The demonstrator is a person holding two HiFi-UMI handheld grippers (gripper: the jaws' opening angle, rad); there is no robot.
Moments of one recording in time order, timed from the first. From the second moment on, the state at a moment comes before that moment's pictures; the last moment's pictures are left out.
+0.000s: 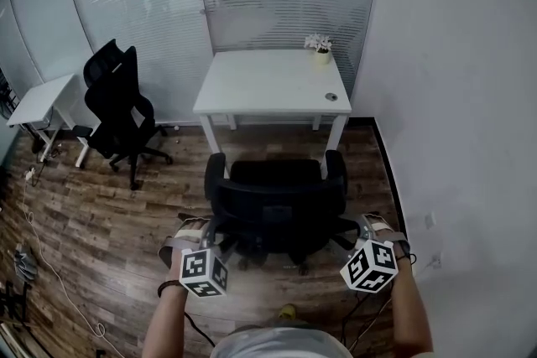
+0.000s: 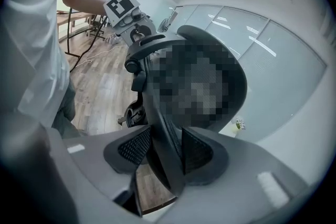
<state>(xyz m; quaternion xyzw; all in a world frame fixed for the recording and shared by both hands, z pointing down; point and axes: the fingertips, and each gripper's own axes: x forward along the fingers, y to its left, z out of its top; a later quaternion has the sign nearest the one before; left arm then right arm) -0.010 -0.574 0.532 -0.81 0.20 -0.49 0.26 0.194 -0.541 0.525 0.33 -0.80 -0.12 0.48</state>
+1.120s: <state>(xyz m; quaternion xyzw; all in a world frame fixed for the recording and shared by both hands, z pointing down) 0.009 -0.720 0.529 -0.81 0.20 -0.49 0.27 0.214 -0.689 0.524 0.31 -0.81 -0.10 0.48</state>
